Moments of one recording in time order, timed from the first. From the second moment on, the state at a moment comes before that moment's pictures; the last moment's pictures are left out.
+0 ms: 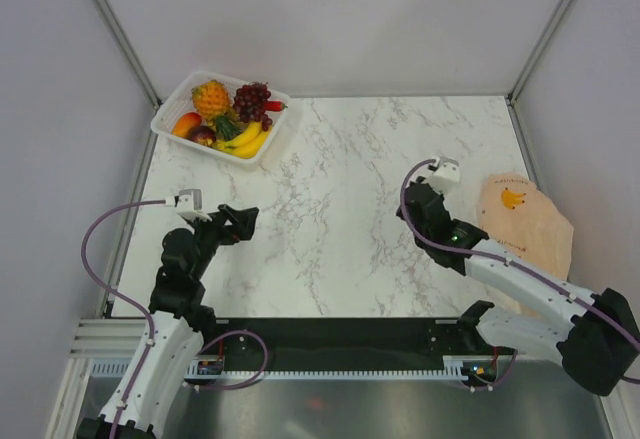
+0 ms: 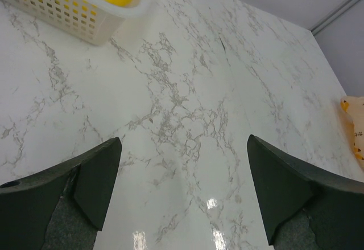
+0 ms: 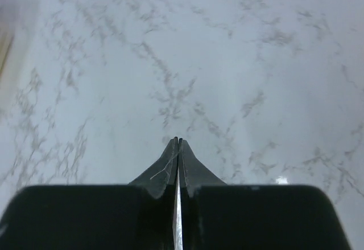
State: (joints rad) left arm -0.16 0.41 0.22 0.06 0.12 -0.47; right arm 0.63 1.03 0.63 -0.16 0.70 0.76
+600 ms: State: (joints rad) left arm -0.16 0.44 0.22 0.07 0.16 -0.47; right arm 0.14 1.02 0.79 -0.49 1.02 0.69
